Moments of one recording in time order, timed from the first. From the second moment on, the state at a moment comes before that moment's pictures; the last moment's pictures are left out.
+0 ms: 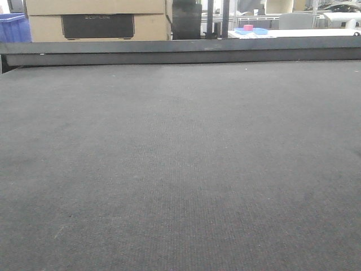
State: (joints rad) left arm 0.04 0.09 -0.41 0.05 0.33 -0.08; right arm -0.04 0.17 -0.39 0.12 0.37 0.00
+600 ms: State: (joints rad) left arm 0.04 0.83 -0.98 0.05 1.00 -0.08; right arm -0.04 0.97 -0.96 0.12 1.00 -0.02
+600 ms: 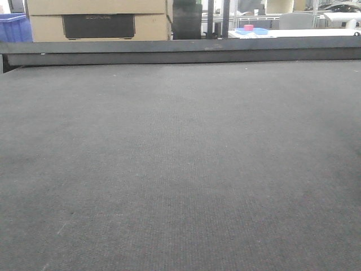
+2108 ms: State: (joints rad) left arm 0.04 1.14 -1.02 0.06 1.07 -0.08; right arm -0.04 1.51 -1.09 0.04 1.05 -0.02
